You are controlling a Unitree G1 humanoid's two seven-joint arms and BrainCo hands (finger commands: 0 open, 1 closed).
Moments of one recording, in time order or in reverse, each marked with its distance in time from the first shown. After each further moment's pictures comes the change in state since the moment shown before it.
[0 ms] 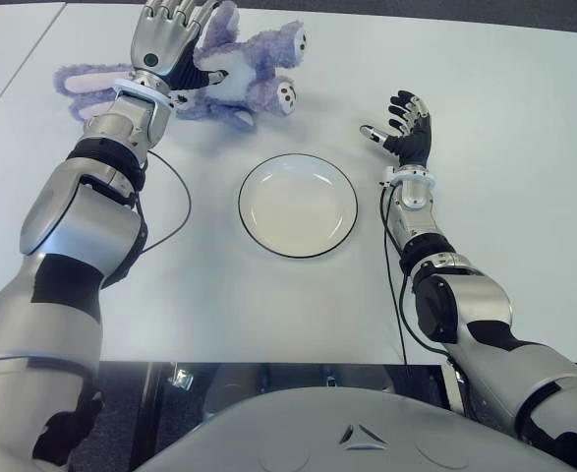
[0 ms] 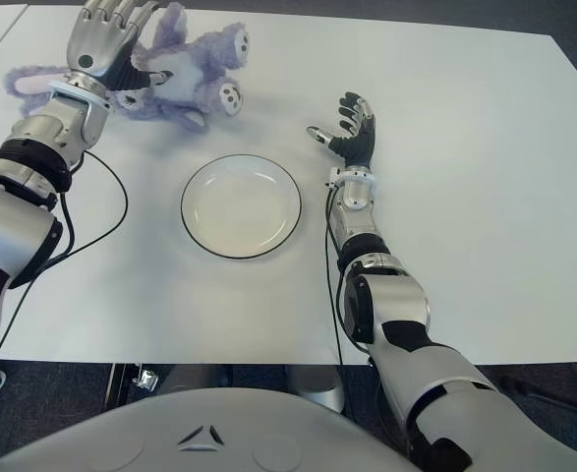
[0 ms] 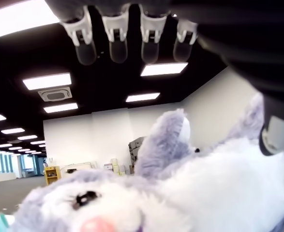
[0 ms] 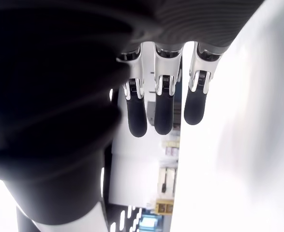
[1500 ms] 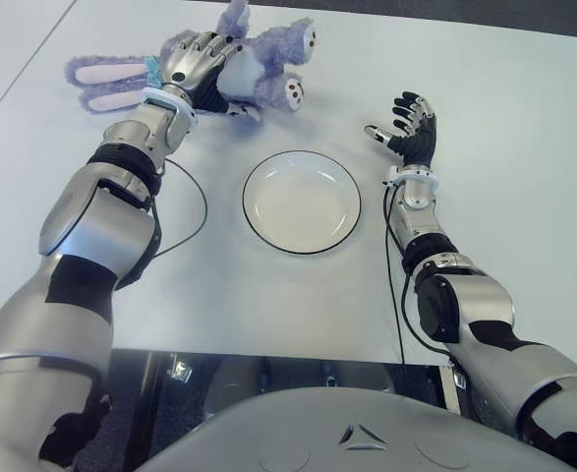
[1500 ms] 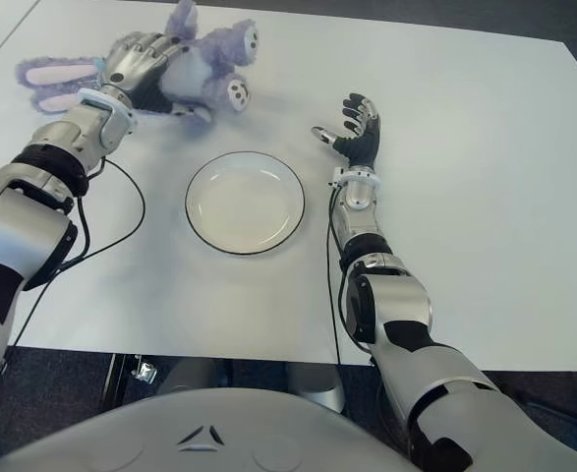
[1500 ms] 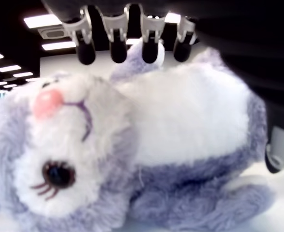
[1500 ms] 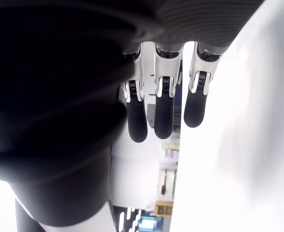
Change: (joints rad) left arm 0.015 -0.069 0.019 0.002 -0.048 -0.053 -0.307; right arm 0.001 -0.012 0.000 0.000 0.000 0.000 -0.020
